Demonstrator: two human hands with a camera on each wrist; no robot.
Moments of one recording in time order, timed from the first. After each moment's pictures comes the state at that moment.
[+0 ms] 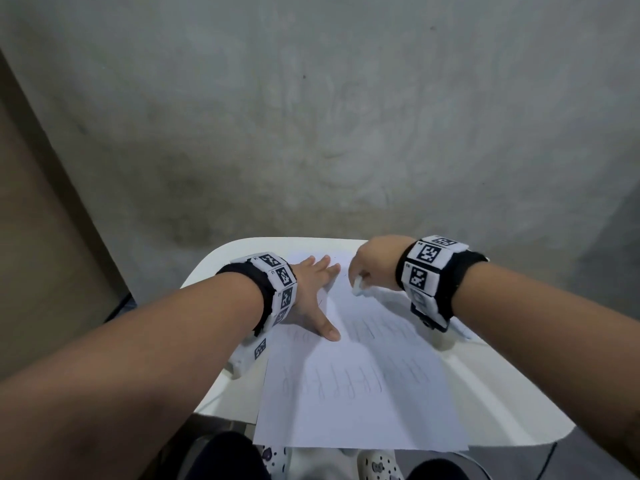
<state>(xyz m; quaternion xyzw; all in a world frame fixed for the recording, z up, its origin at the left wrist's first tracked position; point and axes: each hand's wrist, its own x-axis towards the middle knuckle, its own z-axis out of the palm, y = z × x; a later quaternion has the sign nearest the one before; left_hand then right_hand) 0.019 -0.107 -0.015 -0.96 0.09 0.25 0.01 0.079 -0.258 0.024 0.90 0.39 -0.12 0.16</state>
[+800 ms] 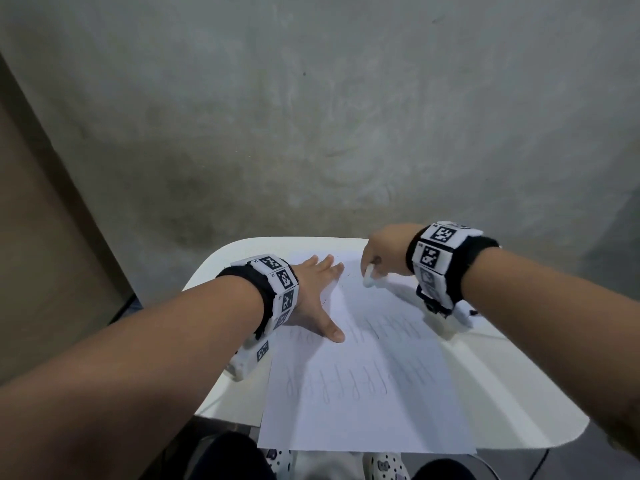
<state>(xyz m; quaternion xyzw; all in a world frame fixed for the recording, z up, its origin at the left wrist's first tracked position) 0.020 -0.105 -0.017 -0.96 0.09 0.25 0.00 0.096 -0.261 0.032 0.91 0.35 -0.16 0.13</state>
